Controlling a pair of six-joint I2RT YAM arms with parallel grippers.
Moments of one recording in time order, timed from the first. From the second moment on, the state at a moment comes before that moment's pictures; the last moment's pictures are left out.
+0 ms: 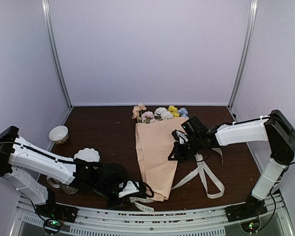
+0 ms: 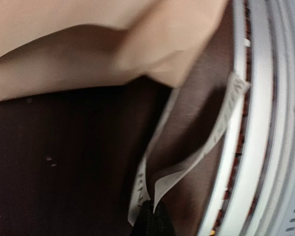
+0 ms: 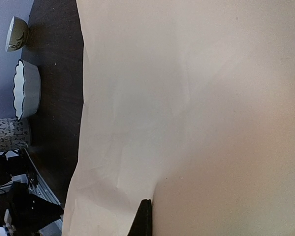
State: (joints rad) left arm -1.32 1.49 0.70 -0.30 0.07 0.09; right arm 0.71 1.70 0.98 -0.22 -0.37 0.66
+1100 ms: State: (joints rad) left arm -0.66 1.36 1.38 -0.44 -0.27 0.04; right arm 0.70 1.73 0.91 -0.18 -0.36 0.63
